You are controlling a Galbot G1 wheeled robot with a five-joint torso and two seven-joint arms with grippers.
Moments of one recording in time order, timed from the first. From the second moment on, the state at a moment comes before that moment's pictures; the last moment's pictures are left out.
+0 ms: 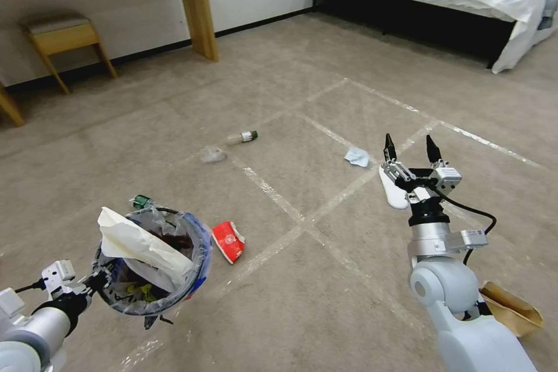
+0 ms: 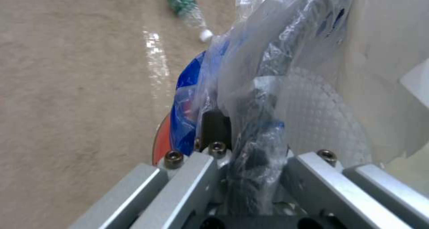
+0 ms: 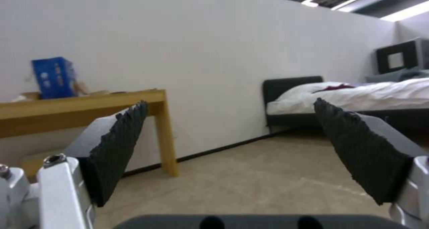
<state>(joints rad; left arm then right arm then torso) 1.68 -1.28 -1.08 -2.22 -1.14 0.69 -0.27 -1.24 1.18 0.47 1.99 0.47 0.30 0.11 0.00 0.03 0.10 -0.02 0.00</state>
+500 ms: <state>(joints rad) 1.69 -1.29 -1.08 -2.22 -1.14 0.69 -0.27 -1.24 1.19 0.47 1.97 0.46 0.32 0.09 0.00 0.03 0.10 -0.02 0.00</state>
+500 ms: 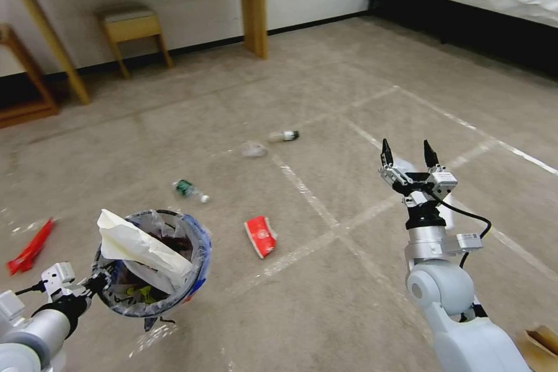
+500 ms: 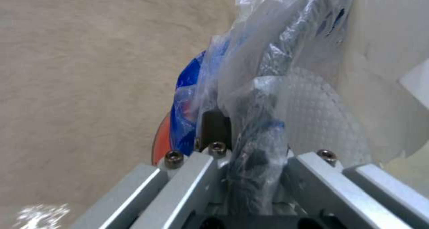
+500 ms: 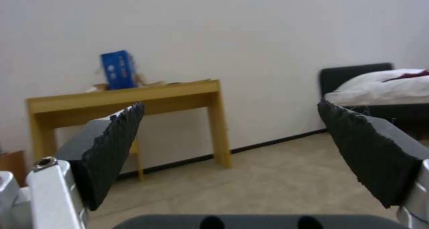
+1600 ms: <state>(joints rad) 1.67 -1.29 -1.08 -2.20 -1.12 0.68 -0.27 -1.21 1.19 0.45 1.91 0.42 0.33 0.07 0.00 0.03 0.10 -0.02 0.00</state>
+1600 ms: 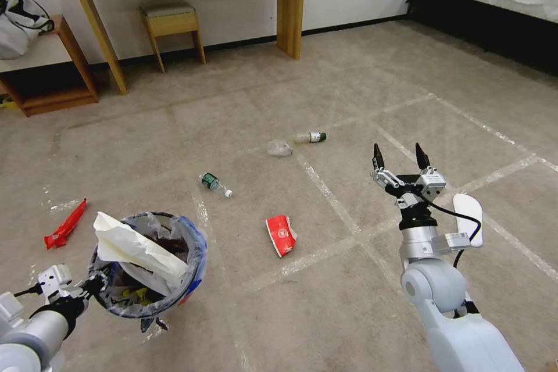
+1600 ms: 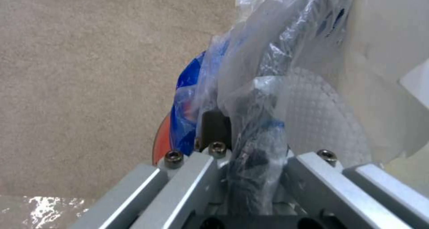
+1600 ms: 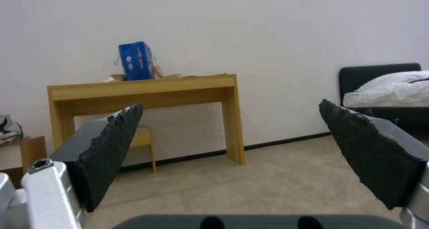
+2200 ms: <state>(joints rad) 1.68 -1.30 -1.08 -2.20 -1.12 0.68 -0.27 -1.20 1.20 0.43 1.90 0.41 0.34 0.06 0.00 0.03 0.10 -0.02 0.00</state>
